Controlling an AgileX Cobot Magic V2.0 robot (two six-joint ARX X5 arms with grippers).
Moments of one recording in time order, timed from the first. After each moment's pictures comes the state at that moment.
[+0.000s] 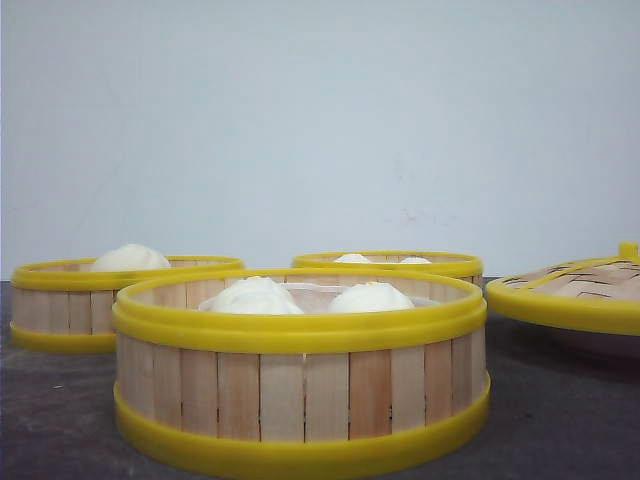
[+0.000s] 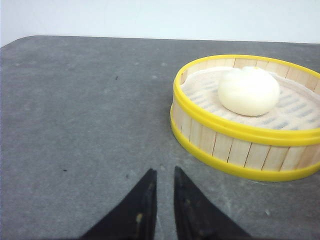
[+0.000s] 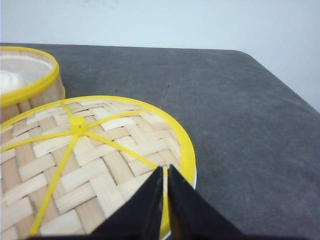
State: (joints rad) left arm -0.01 0.00 0.05 -0.24 -0.06 -0.02; right arm -0.03 0.01 0.02 -0.17 0.05 0.02
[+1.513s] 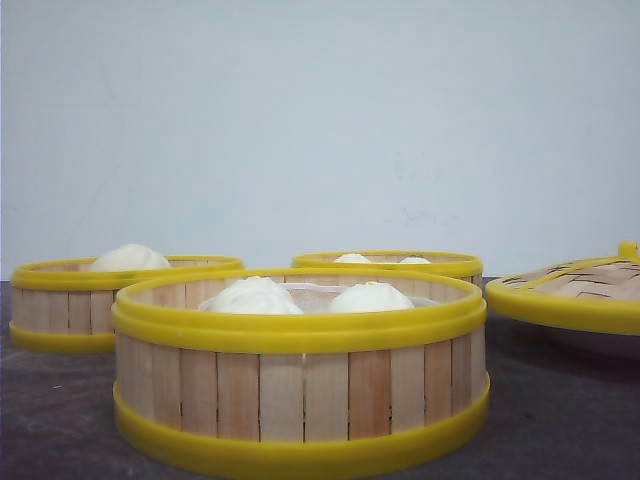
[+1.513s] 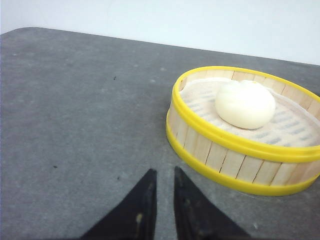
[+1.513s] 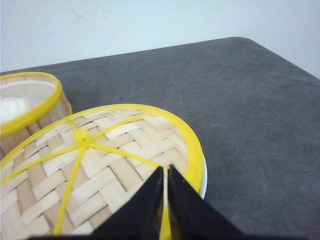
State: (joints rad) left arm -0.01 0.00 0.04 -0.21 -0.06 -0.12; right arm -0.03 0.01 0.02 -0.17 0.05 0.19
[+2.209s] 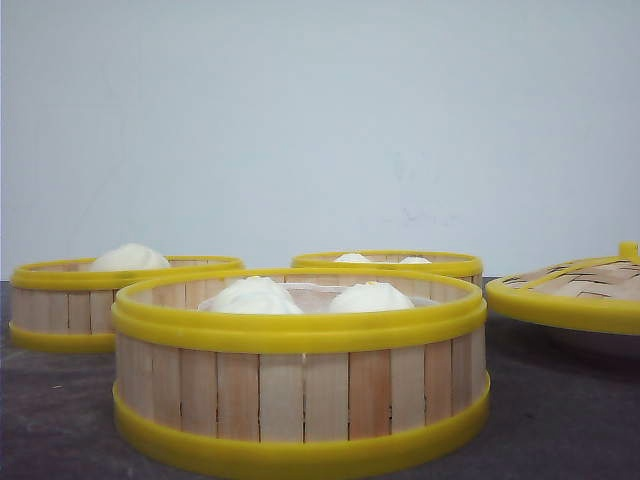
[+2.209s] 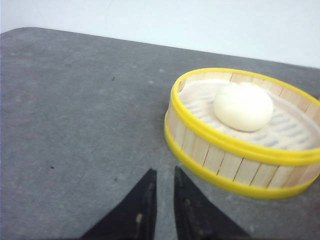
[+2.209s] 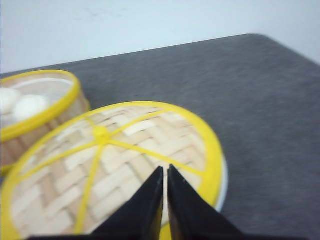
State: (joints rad) left arm -0.01 0.00 0.04 -0.18 -0.05 -0.18; right arm -0.03 0.01 0.02 -0.16 -0.03 0.22
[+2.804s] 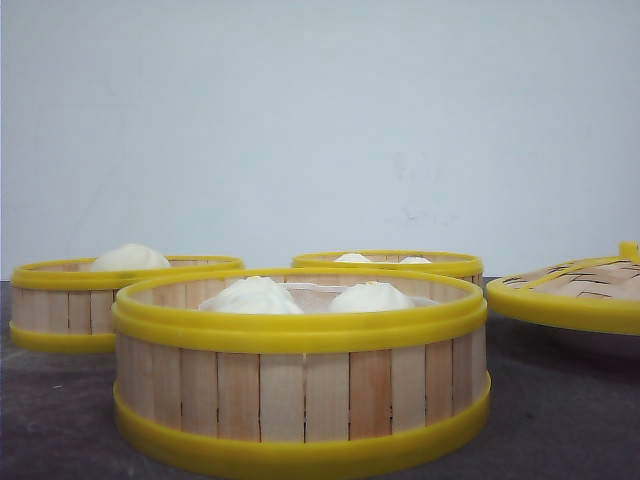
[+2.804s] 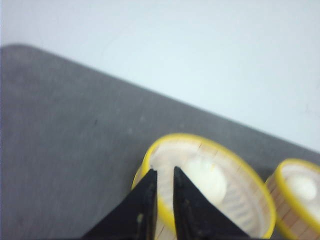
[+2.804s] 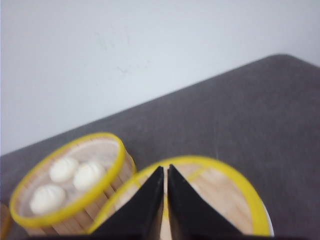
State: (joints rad) left arm -0.01 0.29 0.40 -0.18 -0.05 -0.34; right arm -0.03 0.24 0.30 -0.11 -0.05 0.41
